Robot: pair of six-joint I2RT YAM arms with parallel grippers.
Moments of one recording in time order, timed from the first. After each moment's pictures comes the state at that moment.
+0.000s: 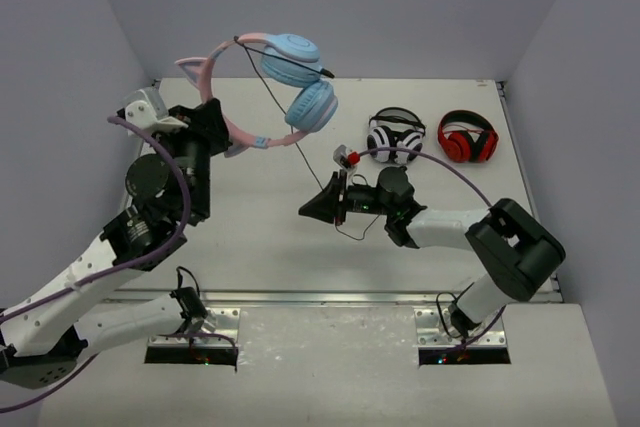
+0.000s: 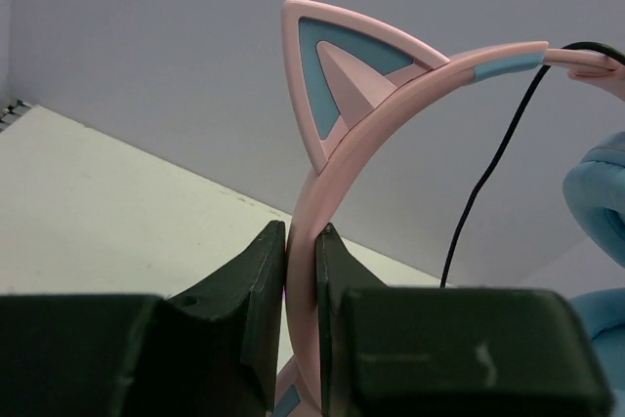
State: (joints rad) left arm -0.88 0.83 1.15 -0.05 -0.99 -0.30; right arm 0.69 1.59 0.58 1.04 -0.74 0.49
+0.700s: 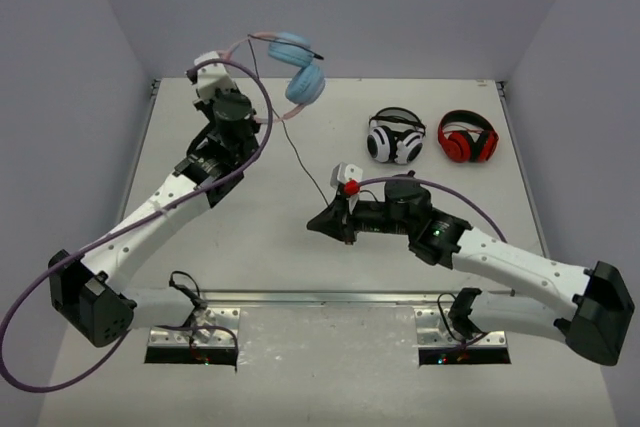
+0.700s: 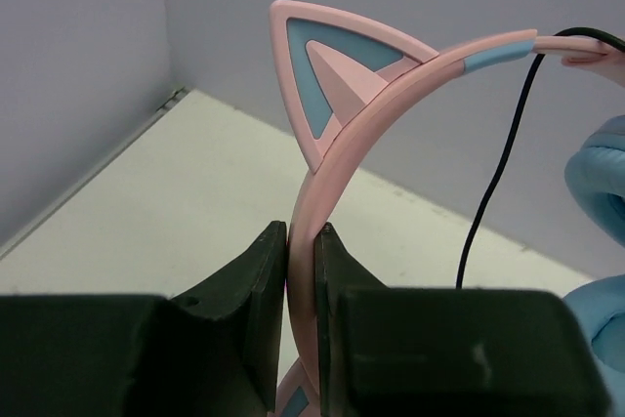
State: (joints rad) left arm -0.56 1.25 1.26 0.01 -1.01 -0.27; right arm 0.91 1.10 0.66 0.28 -0.49 0.09
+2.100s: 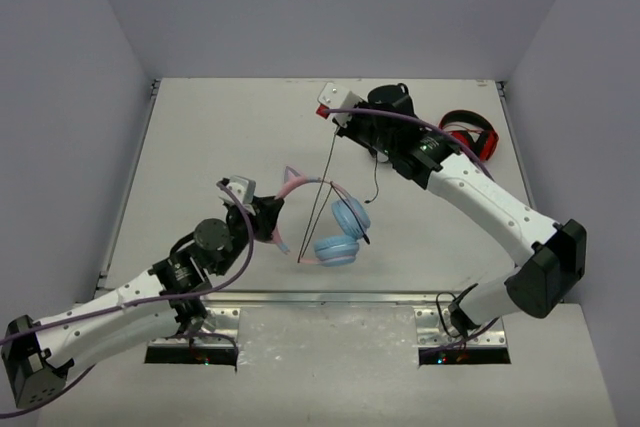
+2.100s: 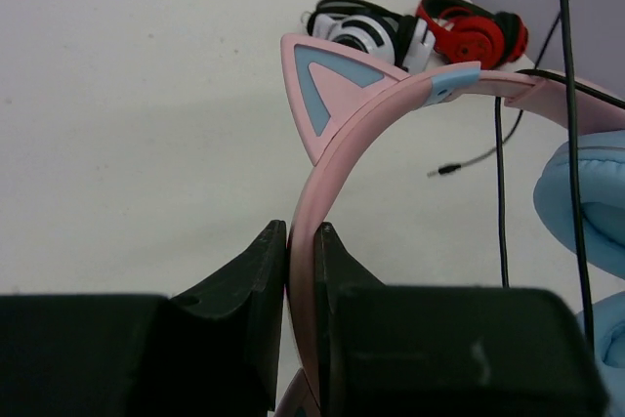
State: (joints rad) left arm -0.89 0.59 0.37 0.15 -0.45 -0.29; right arm 0.66 1.46 1.33 -0.29 0.09 -0.63
